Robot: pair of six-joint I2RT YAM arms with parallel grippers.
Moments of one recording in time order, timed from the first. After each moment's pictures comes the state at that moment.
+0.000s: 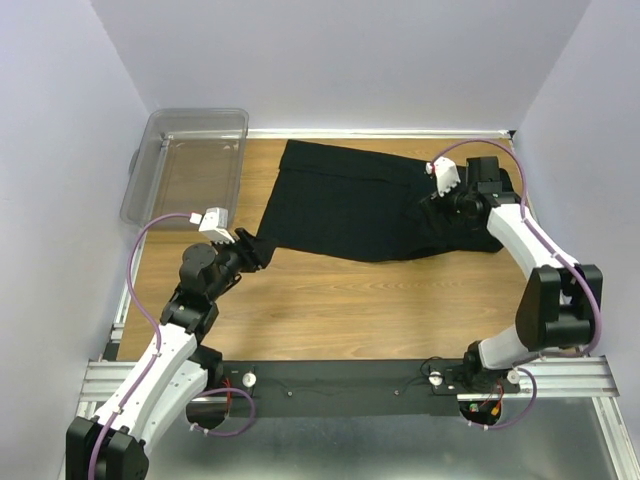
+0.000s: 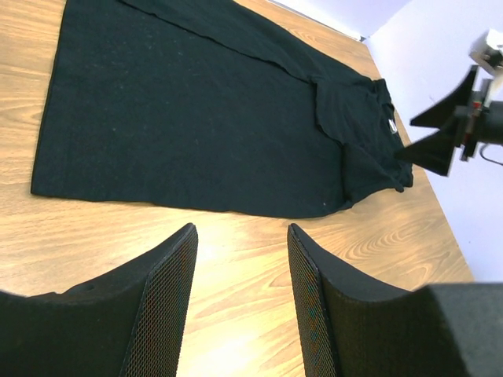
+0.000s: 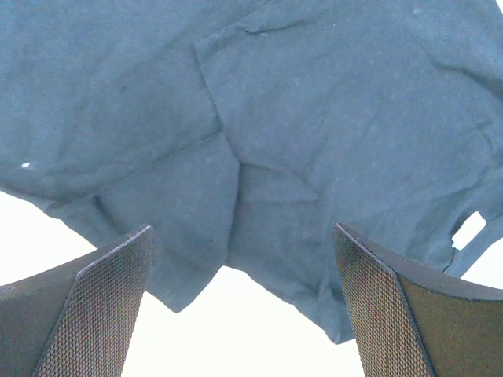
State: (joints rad) left arm -0.32 0.66 0.37 0.13 0.17 -0.60; right arm 0.05 1.53 1.11 -0.46 -0.24 -0.58
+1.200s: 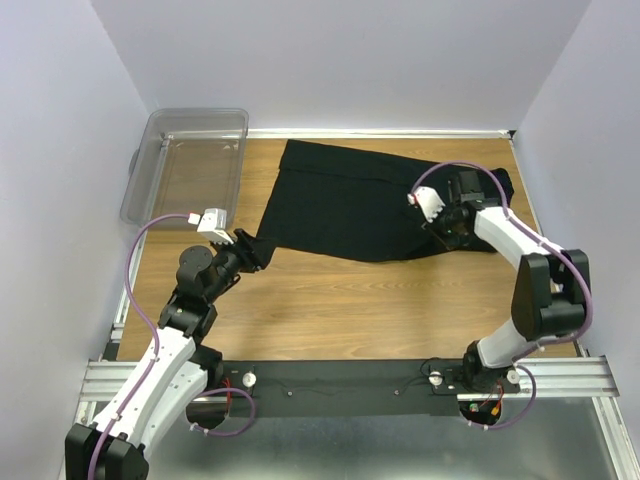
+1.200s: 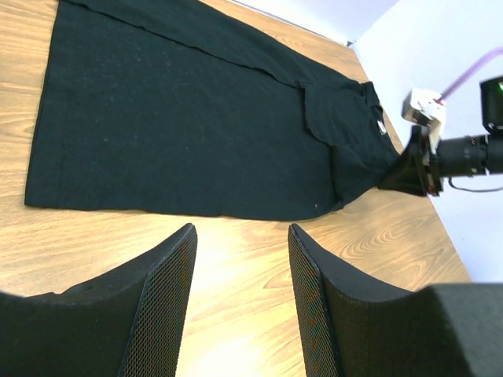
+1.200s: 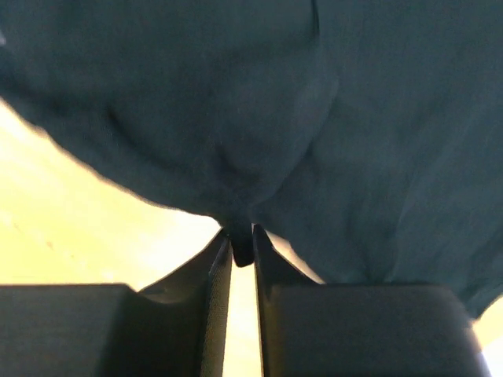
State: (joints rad) left arm -0.32 0.63 0.37 0.13 0.19 -0.59; right arm 0.09 1.56 1.01 -0.59 -0.18 -0.74
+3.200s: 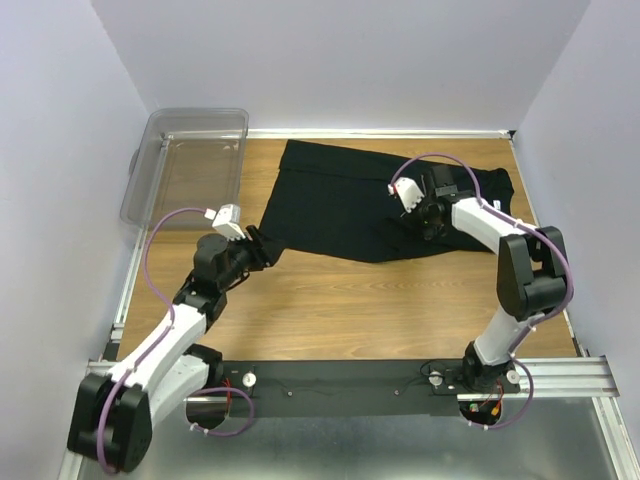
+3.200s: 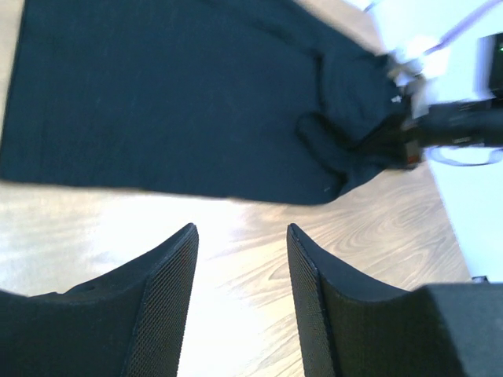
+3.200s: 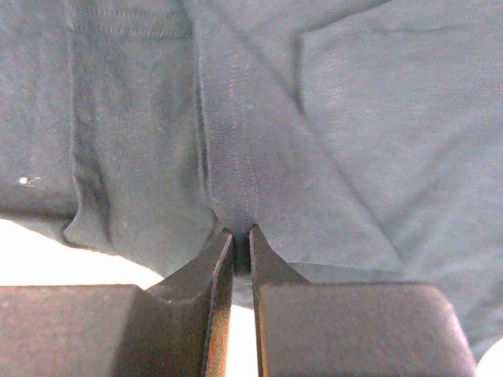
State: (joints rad) left arm -0.32 0.85 0.36 0.24 0.23 -0.64; right arm 0.23 1.75 1.13 -0.47 -0.09 -0.59
